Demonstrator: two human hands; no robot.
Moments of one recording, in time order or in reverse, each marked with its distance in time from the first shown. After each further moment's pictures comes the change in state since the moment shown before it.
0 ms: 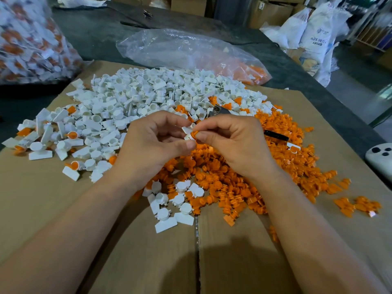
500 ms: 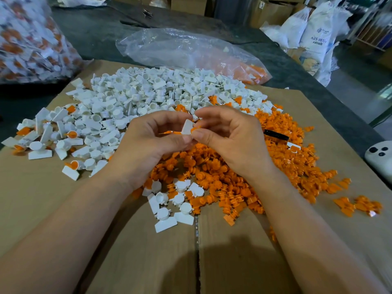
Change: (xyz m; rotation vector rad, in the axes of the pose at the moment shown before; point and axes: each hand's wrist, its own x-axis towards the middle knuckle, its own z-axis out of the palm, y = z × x) left_hand 0.003 0.001 -0.003 -0.186 -0.053 -0.104; right_hand 0.000 -0.005 0.004 0.040 0.028 0.014
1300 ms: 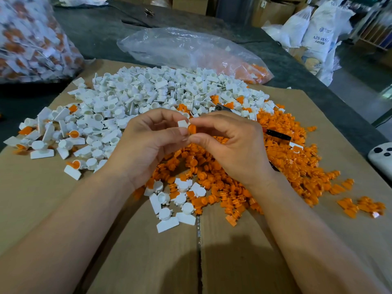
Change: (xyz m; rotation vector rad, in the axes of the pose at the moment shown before) left_hand 0.002 0.003 0.001 -0.153 0.056 -0.069; right_hand -0.004 0.000 0.006 -0.259 0.087 -0.217
